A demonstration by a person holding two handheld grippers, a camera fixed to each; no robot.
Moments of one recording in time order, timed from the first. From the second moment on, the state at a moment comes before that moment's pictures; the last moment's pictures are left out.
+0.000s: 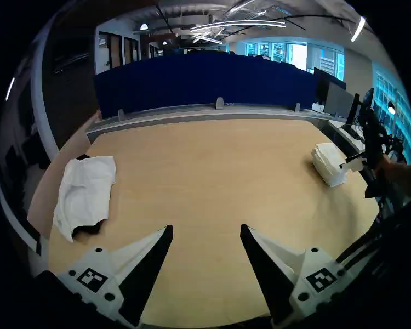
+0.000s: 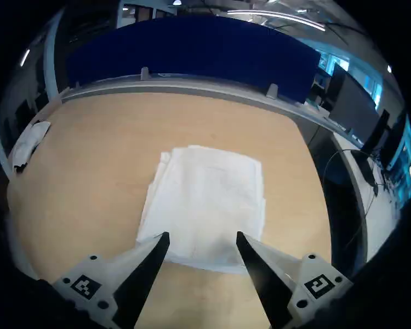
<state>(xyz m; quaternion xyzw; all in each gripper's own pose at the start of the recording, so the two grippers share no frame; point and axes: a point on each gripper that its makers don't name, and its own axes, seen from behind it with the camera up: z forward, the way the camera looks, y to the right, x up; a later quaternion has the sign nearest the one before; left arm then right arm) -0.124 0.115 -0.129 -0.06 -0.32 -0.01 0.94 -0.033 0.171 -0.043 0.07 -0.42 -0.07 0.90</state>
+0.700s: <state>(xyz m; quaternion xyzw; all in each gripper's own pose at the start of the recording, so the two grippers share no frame) -0.125 0.115 -0.130 -0.06 -0.33 -0.01 0.94 -0.046 0.172 -0.038 0.05 -0.42 -0.05 0.90</state>
